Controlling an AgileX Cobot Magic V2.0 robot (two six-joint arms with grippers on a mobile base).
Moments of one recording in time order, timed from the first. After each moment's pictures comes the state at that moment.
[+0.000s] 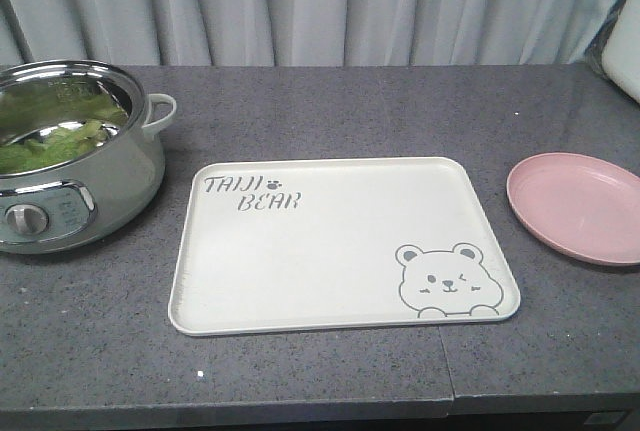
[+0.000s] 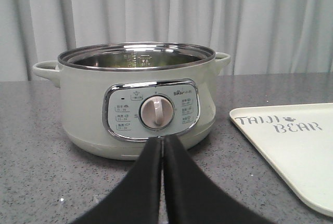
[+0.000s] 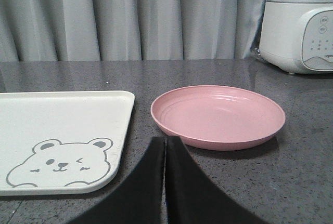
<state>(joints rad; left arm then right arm) -0.02 -0.01 0.03 0.00 0.04 -0.03 0.01 -0.01 0.03 -0.03 0.09 0.05</state>
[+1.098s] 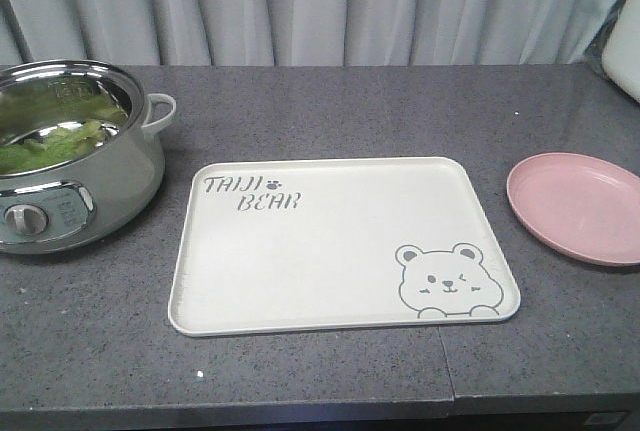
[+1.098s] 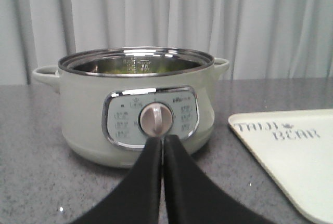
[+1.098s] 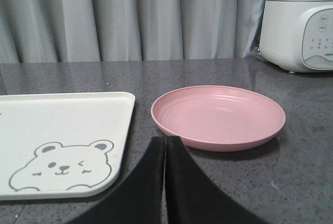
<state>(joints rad) -0.02 -0.01 -0.01 0.00 0.05 -0.04 0.01 -0.01 0.01 -0.02 0.11 0.06</state>
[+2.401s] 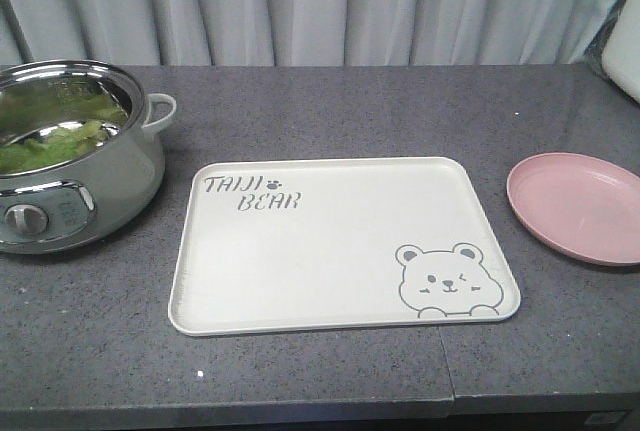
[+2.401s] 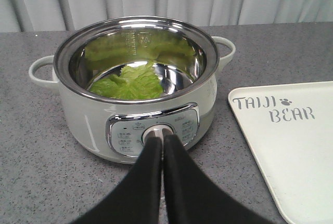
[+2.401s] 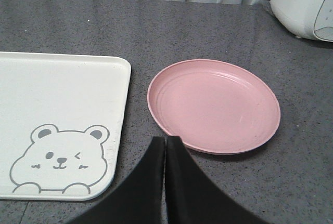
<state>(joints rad) -0.02 0.55 -0.67 0.00 0.55 -0.04 0.01 0.57 -0.55 0.02 0.46 -0.06</state>
